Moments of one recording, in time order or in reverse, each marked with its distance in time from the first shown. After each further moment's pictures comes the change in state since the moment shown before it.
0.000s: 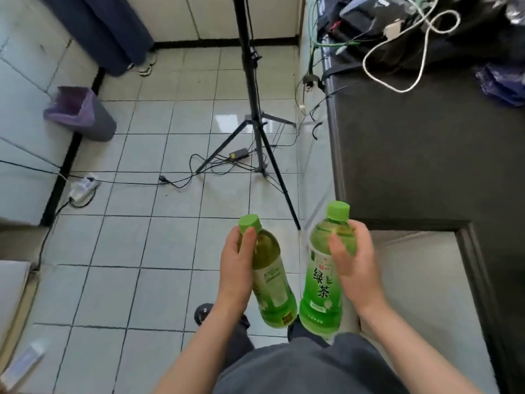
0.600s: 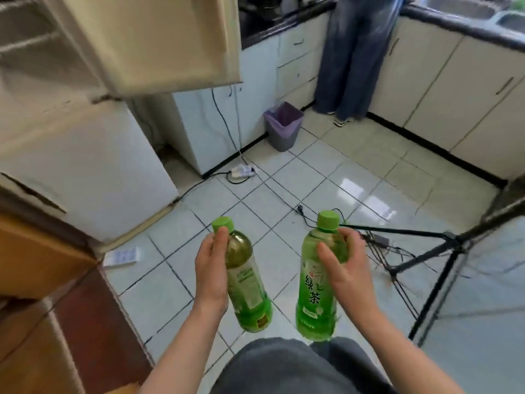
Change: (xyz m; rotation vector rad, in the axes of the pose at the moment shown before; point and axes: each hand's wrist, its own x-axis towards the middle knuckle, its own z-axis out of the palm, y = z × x) left_hand -0.017 0.014 -0.433 -0.425 0.794 0.053; right_hand -0.069 -0.152 0.410 -0.042 -0.698 -0.347
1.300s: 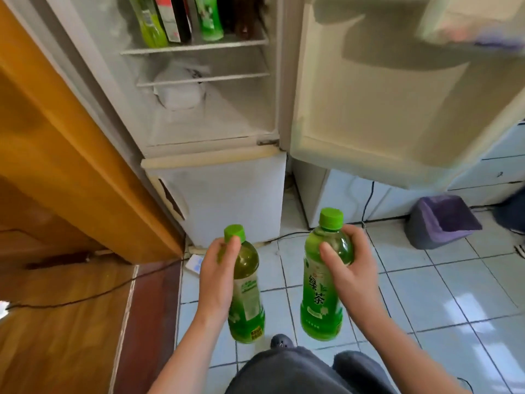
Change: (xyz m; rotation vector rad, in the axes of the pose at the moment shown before) left_hand 0.290 0.127 -0.183 -0.049 0.567 0.142; right_hand 0.284 -0.105 0.375 0.103 -0.542 -0.246
